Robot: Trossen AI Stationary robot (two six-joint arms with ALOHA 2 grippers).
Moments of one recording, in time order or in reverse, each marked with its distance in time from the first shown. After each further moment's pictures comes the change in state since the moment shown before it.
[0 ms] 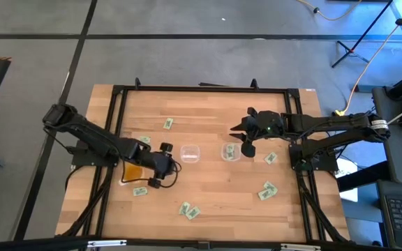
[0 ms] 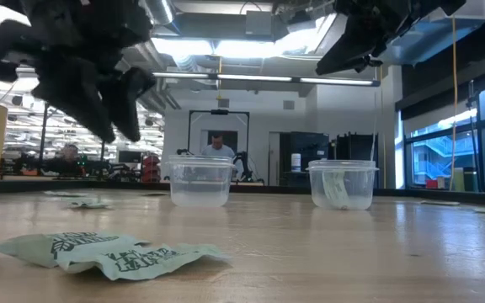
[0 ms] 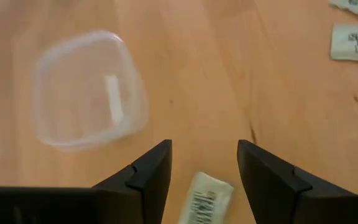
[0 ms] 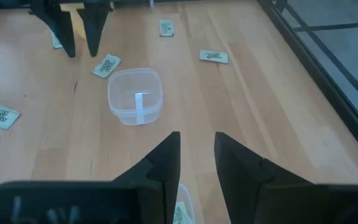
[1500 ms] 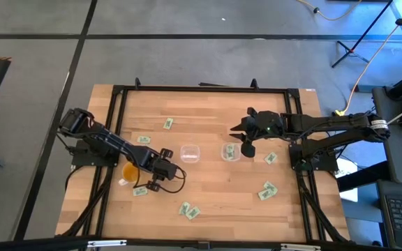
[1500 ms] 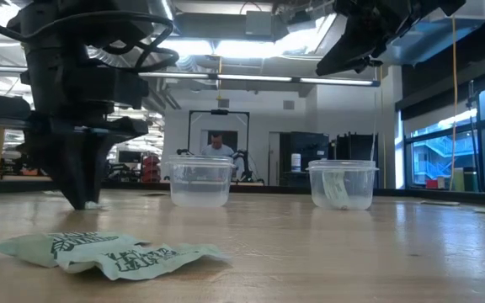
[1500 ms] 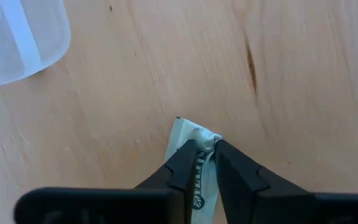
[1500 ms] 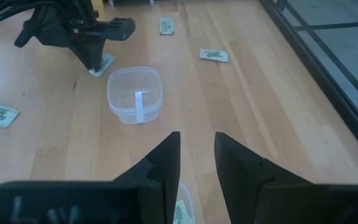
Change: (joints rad) left arm -0.005 0.234 0.021 -0.093 0.065 -0.013; right arm 0.000 0.005 0.000 -0.001 0.000 -0.001
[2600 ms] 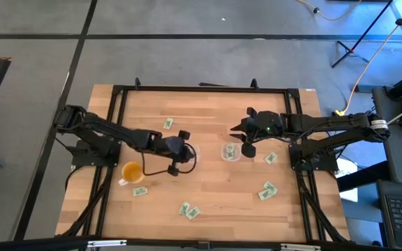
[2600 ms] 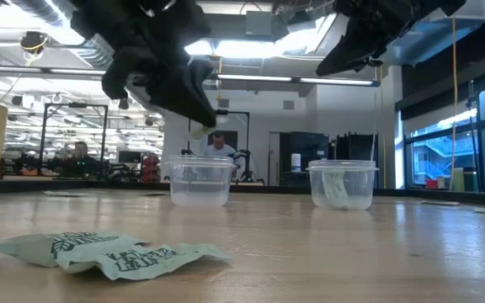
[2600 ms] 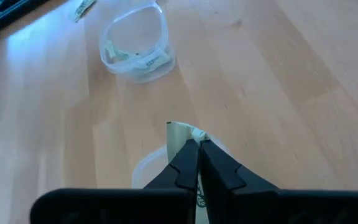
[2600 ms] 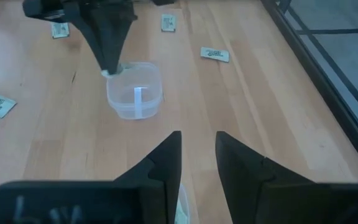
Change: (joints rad) left arm 0.211 -0.107 0.059 0.398 -0.028 0.344; right arm 0.000 0.000 0.000 -0.006 0.000 -0.051
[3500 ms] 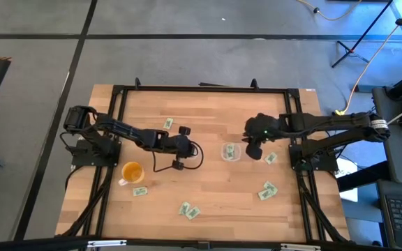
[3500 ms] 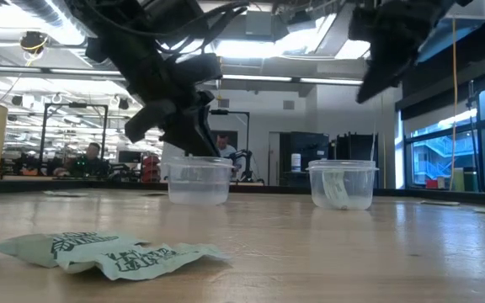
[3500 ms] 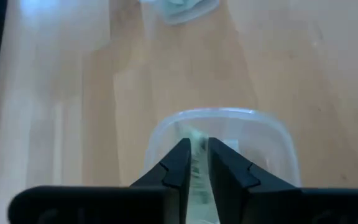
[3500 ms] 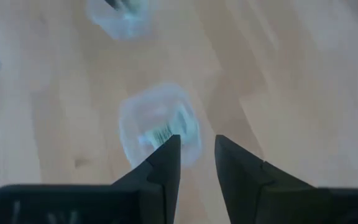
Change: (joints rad) left arm 0.060 0.123 0.001 0.028 -0.109 -0.014; right arm 0.011 -0.001 0.057 -0.402 0.000 0.319
